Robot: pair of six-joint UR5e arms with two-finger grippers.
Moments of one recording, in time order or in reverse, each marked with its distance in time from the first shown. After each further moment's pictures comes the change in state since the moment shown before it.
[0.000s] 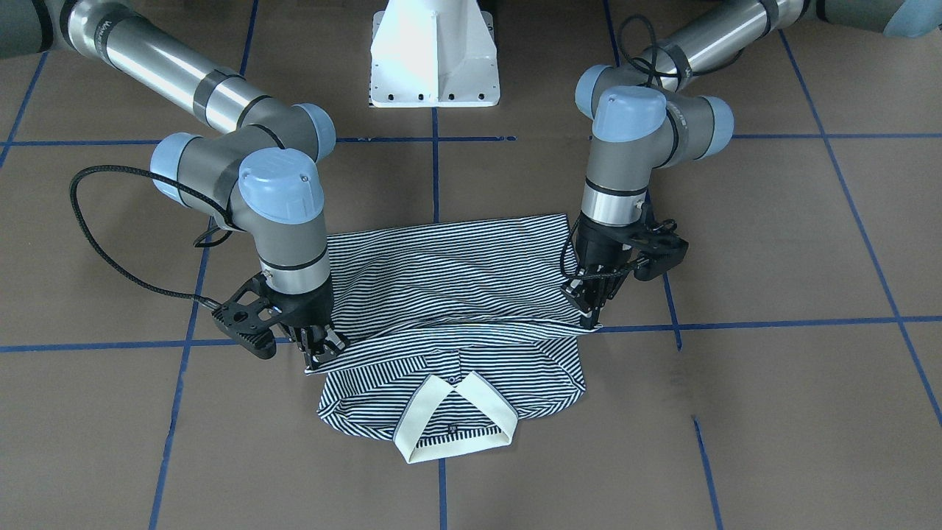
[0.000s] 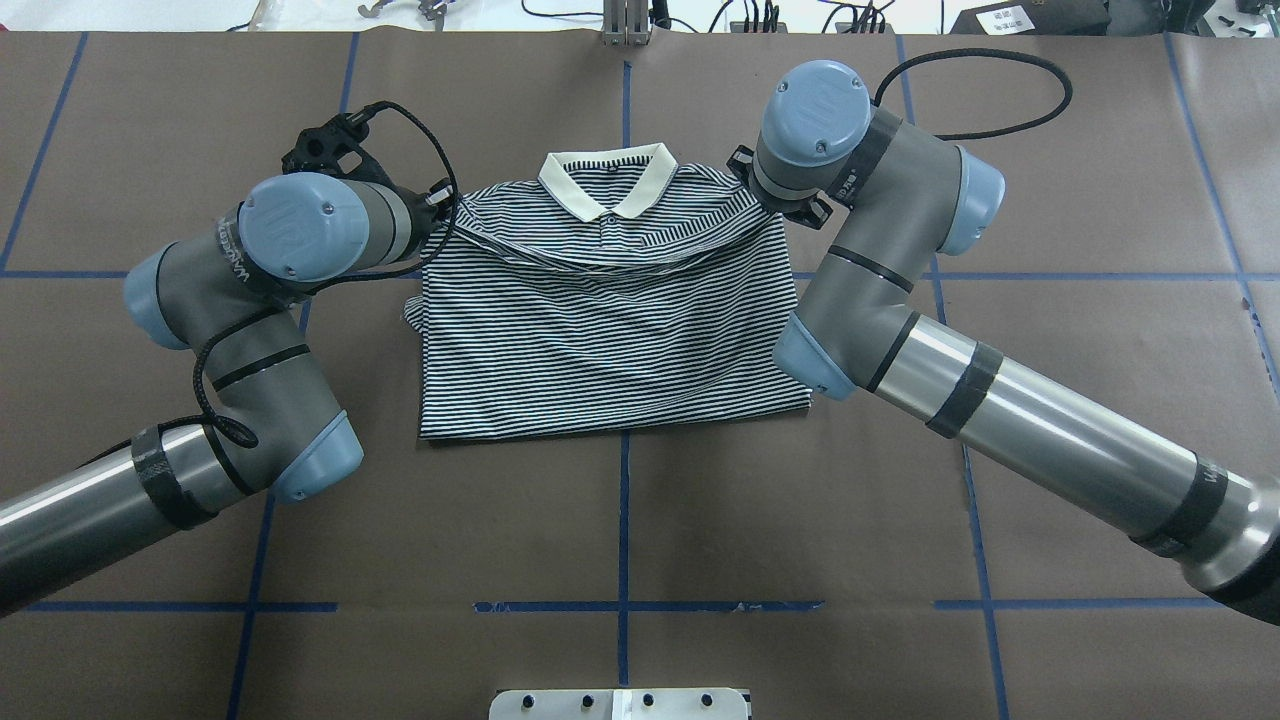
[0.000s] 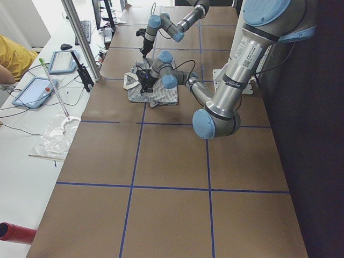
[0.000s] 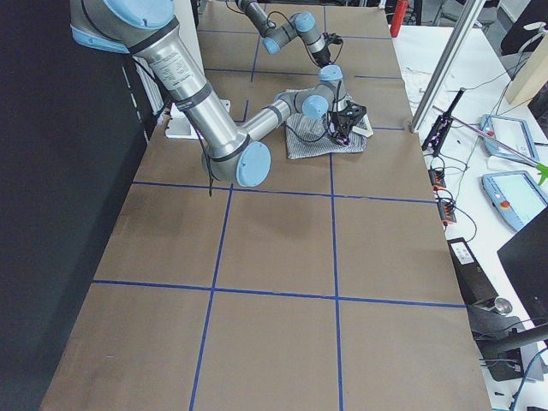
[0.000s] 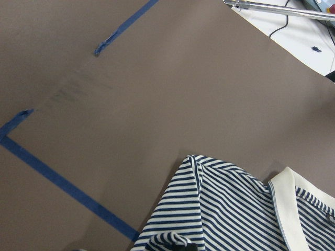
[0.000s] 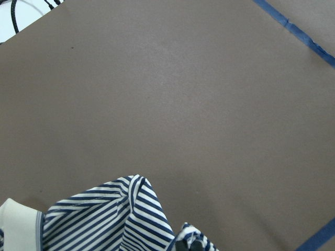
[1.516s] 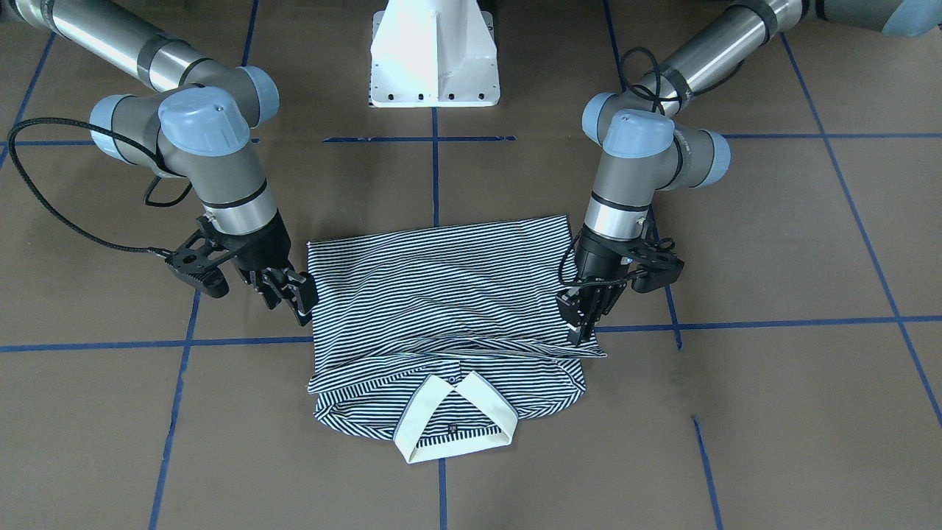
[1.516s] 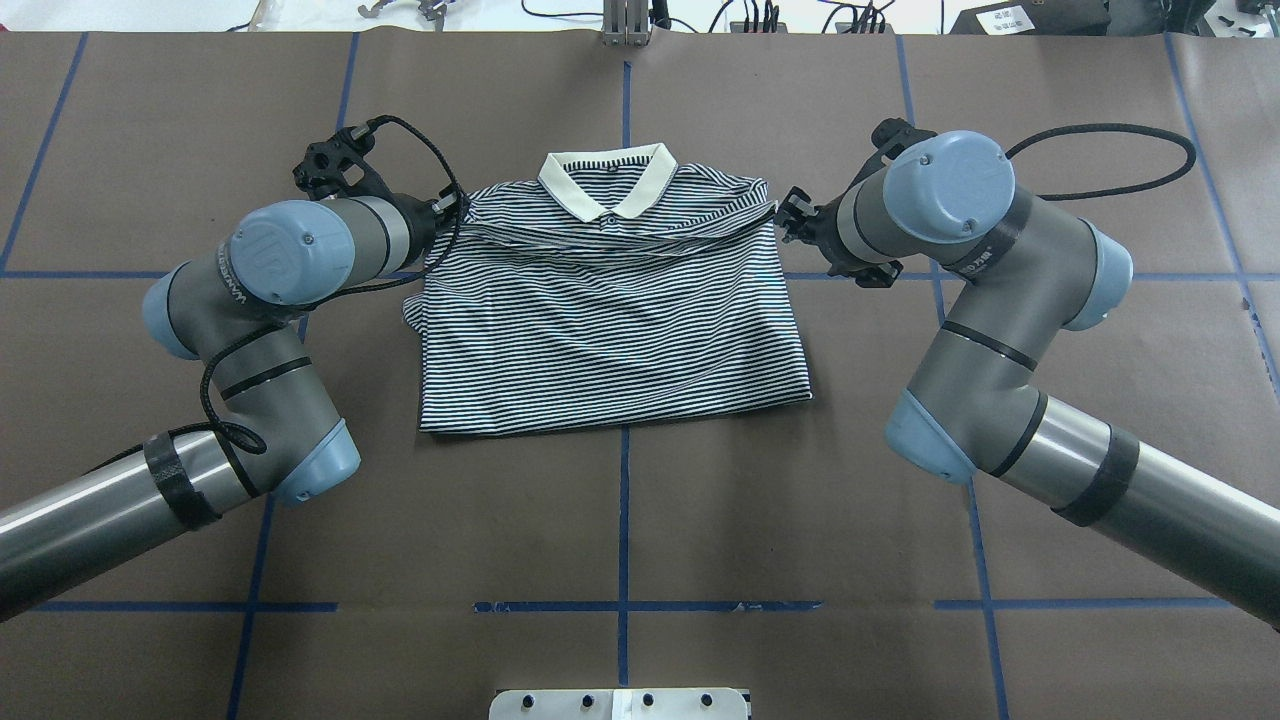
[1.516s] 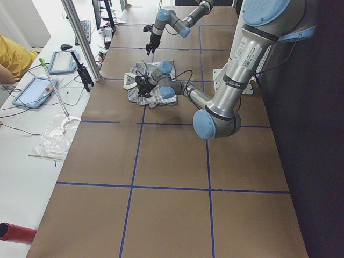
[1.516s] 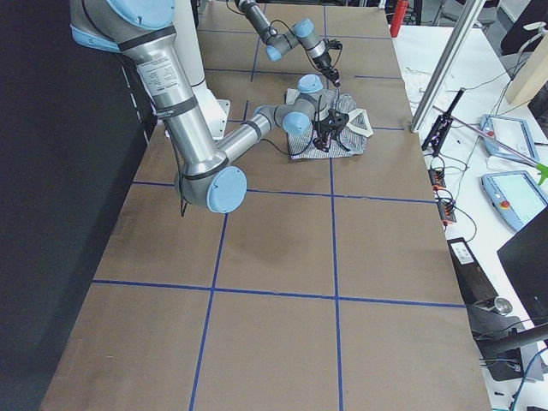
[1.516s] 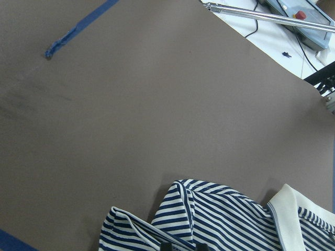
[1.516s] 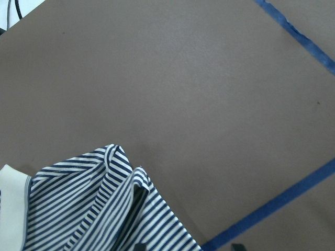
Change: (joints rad) left arm 0.013 0.009 0.075 -0.237 0.016 0.019; right arm -0.034 -0.287 0.329 0.103 0.053 0.017
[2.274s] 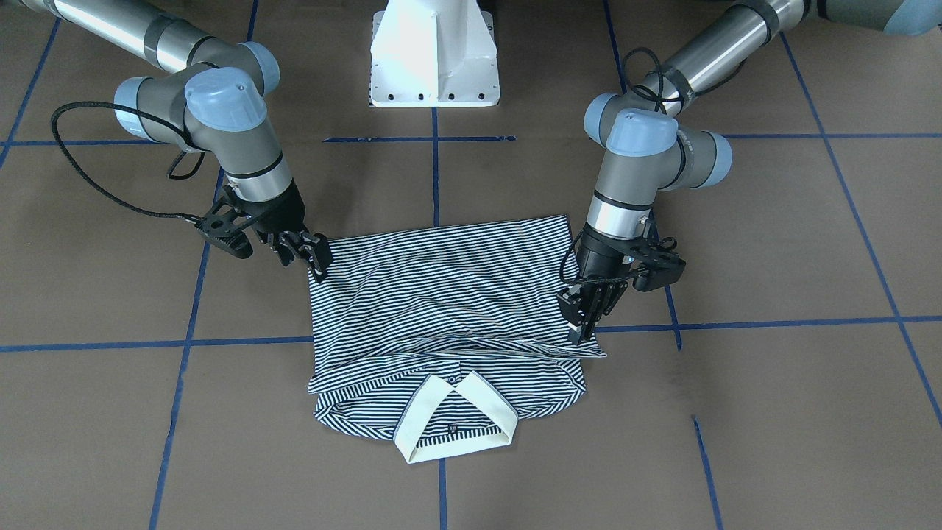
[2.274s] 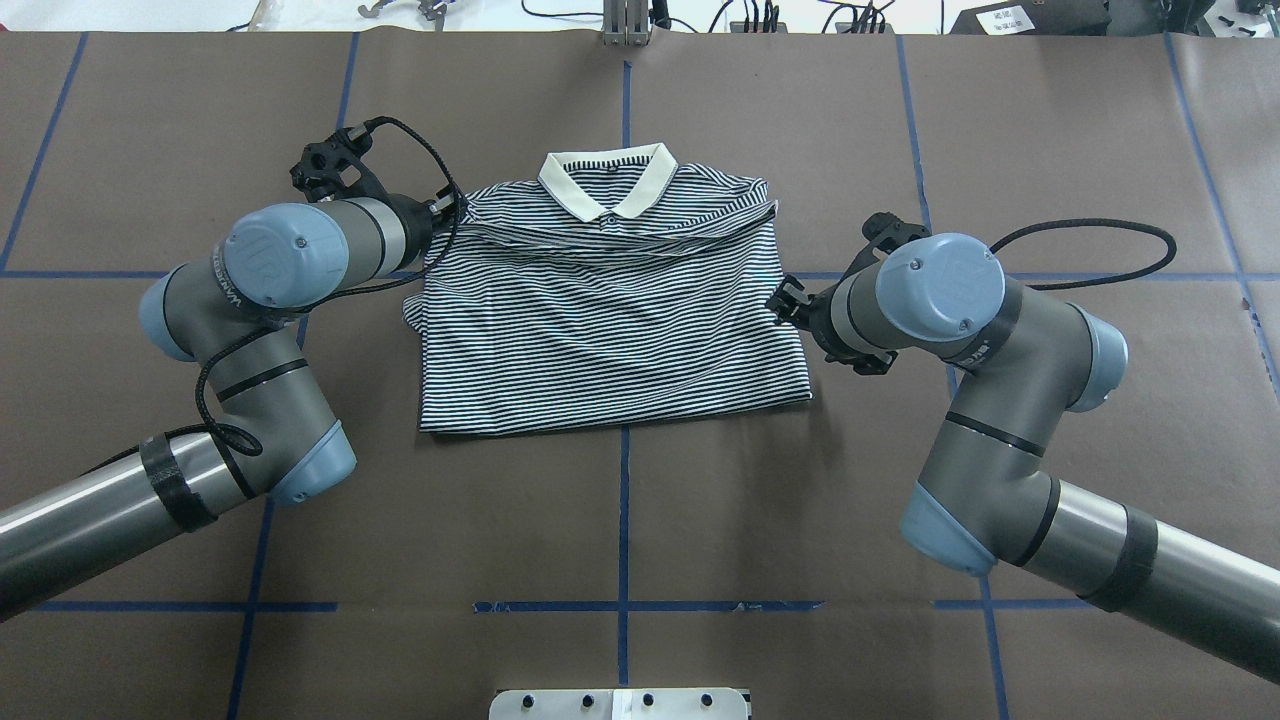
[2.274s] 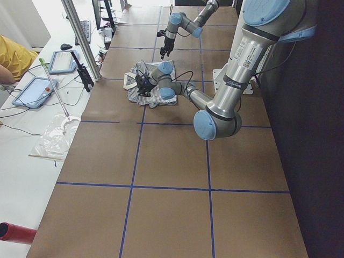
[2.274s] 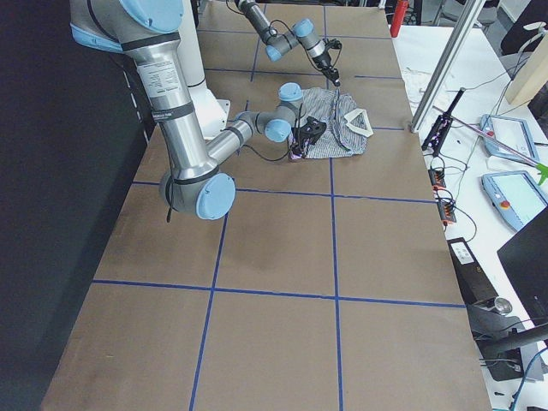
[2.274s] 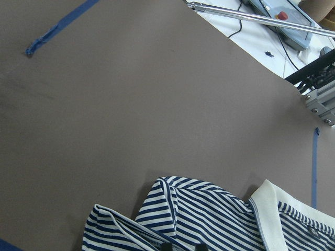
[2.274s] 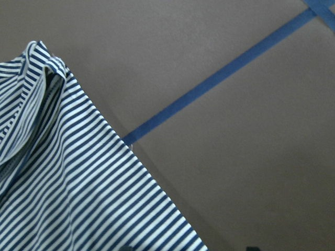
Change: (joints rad) left arm -0.002 0.009 0.002 -0.013 0.005 0.026; right arm -0.121 -0.091 0.078 0.000 -0.005 0.091
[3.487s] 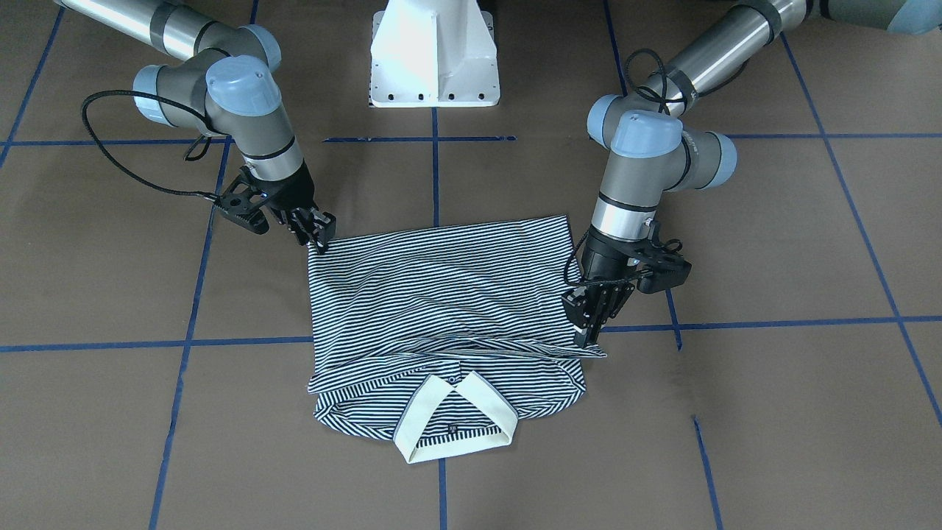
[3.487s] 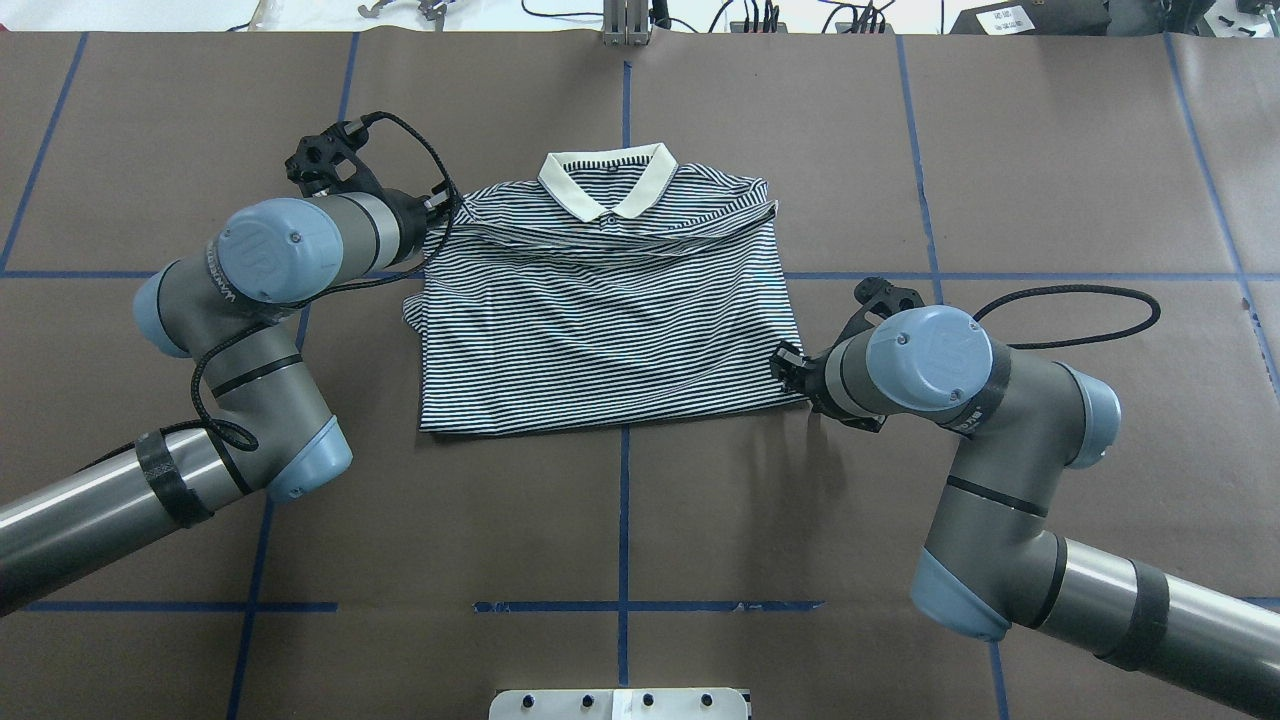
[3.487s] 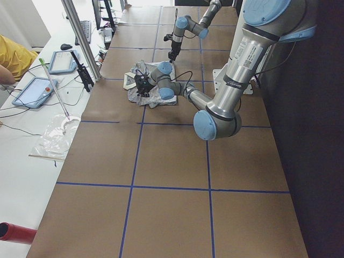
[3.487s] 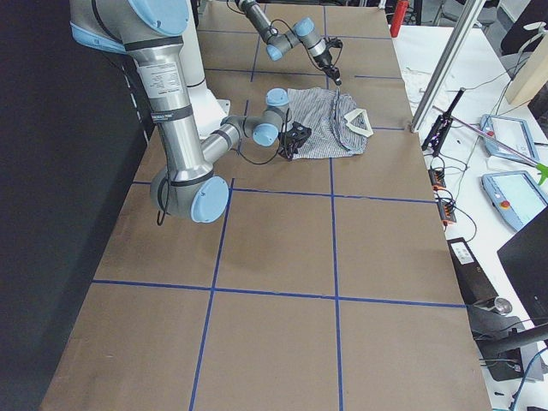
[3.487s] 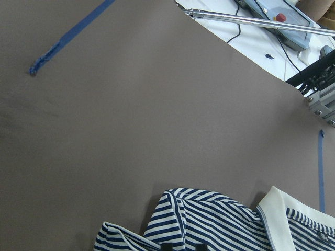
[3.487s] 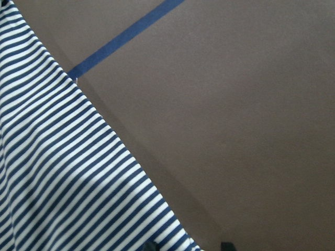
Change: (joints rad) left arm -0.007 0.003 0.000 0.001 0.002 0.025; right arm -0.077 -0.044 0.024 -0.005 -0.025 0.022
